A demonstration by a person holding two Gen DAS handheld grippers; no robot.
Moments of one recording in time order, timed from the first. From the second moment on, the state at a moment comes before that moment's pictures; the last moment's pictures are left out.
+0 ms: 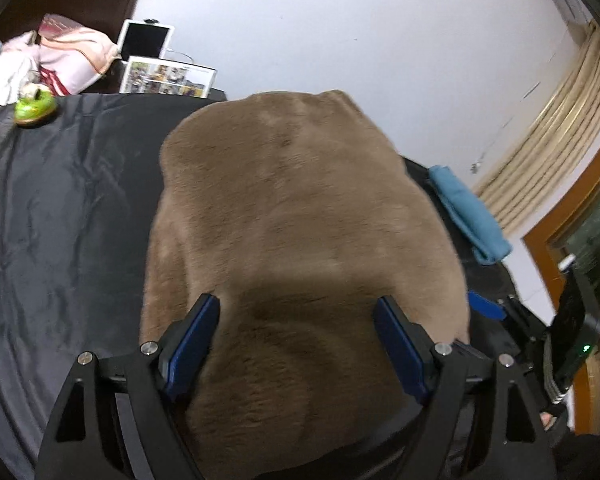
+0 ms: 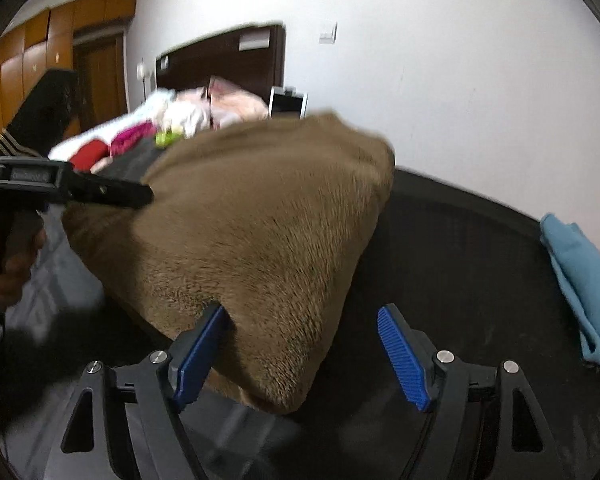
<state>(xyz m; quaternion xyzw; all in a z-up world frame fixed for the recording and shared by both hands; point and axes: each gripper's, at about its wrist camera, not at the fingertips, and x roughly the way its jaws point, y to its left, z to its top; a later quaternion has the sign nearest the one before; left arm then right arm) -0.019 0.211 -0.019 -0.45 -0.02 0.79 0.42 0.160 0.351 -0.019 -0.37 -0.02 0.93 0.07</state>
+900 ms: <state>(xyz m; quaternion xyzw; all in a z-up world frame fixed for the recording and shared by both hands) -0.002 0.215 0.030 -0.37 -0.05 0.82 0.44 0.150 0.336 0.023 -0.29 0.01 0.96 -0.02</state>
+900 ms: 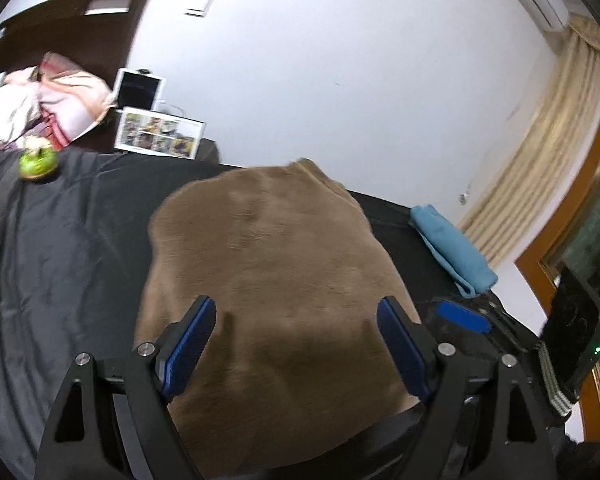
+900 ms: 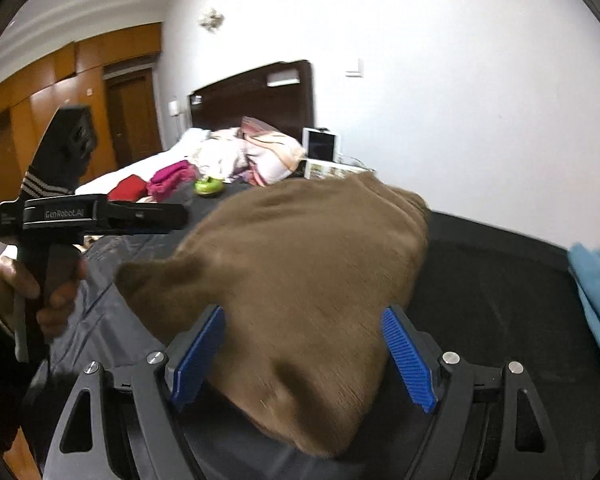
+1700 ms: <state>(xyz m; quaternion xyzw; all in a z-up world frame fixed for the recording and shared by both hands) -0.006 0.235 -0.030 -0.39 -0.02 0.82 0.43 0.129 0.329 -0.028 -0.33 -0.01 0.94 -0.03</state>
